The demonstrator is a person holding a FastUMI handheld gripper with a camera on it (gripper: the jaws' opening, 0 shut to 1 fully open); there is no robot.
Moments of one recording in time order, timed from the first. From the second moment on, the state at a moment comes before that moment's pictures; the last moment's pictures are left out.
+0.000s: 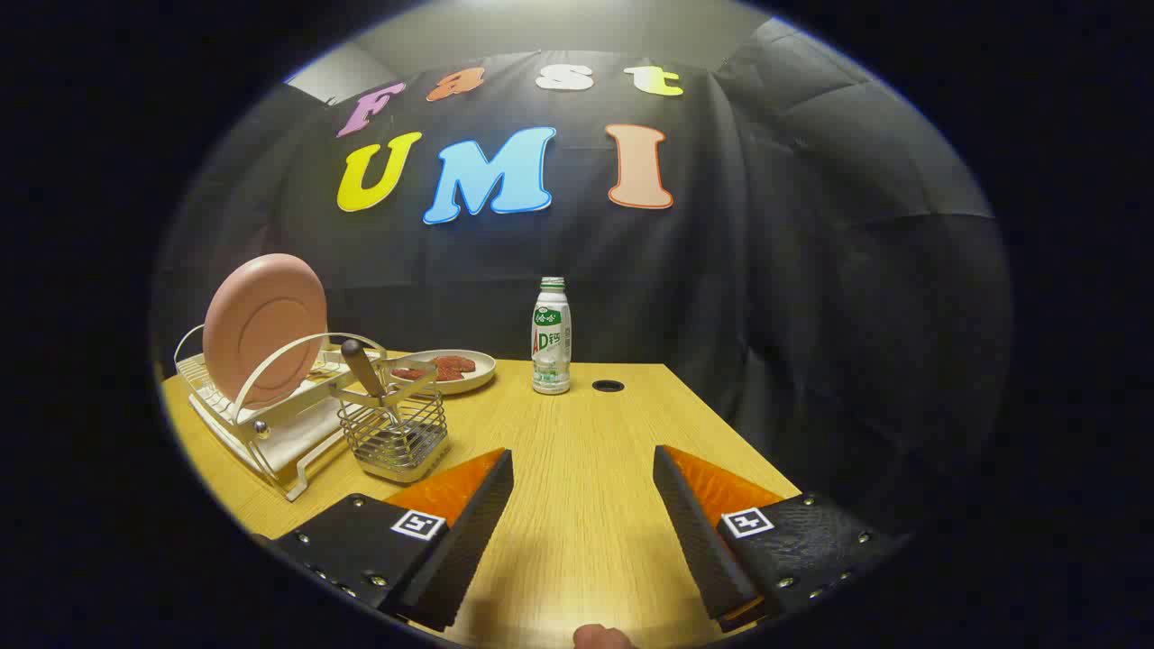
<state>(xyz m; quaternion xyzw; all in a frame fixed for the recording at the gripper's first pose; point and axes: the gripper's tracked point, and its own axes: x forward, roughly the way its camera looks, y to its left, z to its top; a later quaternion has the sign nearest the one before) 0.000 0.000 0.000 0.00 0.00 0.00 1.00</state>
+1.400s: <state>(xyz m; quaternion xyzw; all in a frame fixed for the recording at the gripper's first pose) -0.061 0.166 0.314 0.00 0.01 -0.01 1.00</state>
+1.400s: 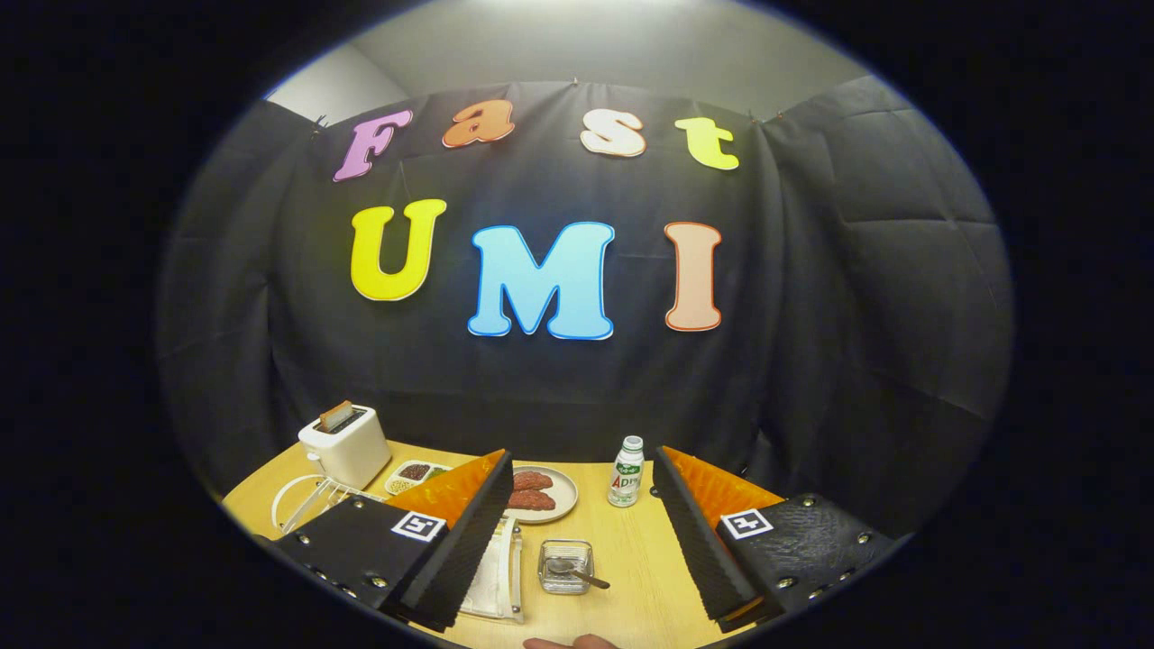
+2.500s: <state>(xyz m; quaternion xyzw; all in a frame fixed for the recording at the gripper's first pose) 0.024 0.292 0.201 -0.13 0.37 -0.02 0.92</state>
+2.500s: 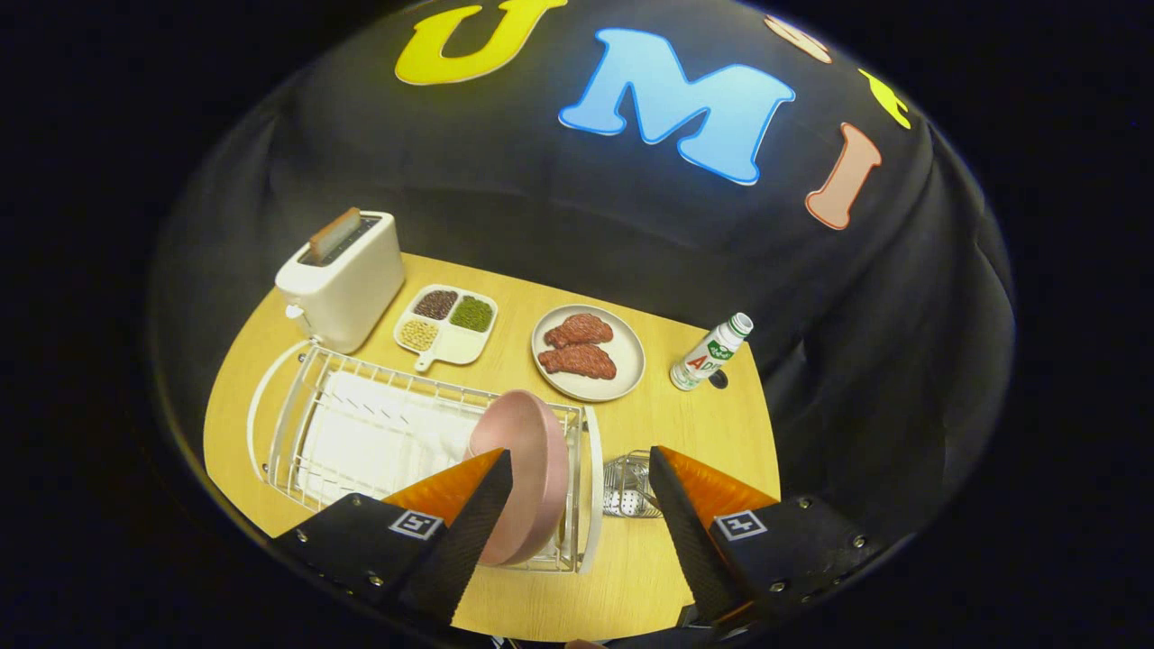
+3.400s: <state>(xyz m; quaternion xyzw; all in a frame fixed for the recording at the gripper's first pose) 0.045 0.294 0.158 -0.14 0.44 -0.08 0.88</state>
